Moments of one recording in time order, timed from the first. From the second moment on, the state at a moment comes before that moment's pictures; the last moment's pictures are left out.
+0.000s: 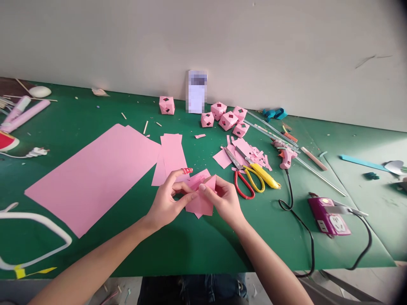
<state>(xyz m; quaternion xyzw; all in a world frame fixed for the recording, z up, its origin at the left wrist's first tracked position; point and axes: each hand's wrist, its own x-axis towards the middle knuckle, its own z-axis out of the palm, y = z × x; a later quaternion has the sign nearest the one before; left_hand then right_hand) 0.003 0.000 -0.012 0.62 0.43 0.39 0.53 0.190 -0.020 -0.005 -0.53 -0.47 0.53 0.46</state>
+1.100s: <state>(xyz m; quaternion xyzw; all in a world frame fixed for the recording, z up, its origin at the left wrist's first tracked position) 0.005 0.000 -0.014 0.61 0.40 0.35 0.58 0.191 -0.019 -0.007 -0.52 -0.50 0.47 0.50</state>
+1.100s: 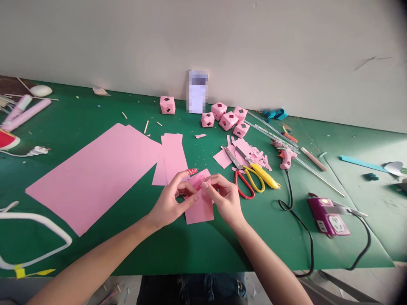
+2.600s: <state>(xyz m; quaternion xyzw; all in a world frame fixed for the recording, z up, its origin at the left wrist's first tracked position) 0.000 0.008 -0.016 0.65 0.41 0.37 0.53 0.196 -0.015 -0.009 -0.53 -0.38 0.46 0.61</state>
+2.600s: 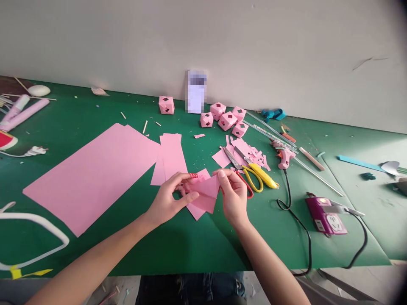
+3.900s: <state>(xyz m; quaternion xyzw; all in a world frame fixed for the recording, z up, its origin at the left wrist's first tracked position) -0.003 0.006 -0.008 0.58 0.39 0.48 0.53 0.196 -0.020 -0.008 -0.51 -0.66 0.24 0.50</state>
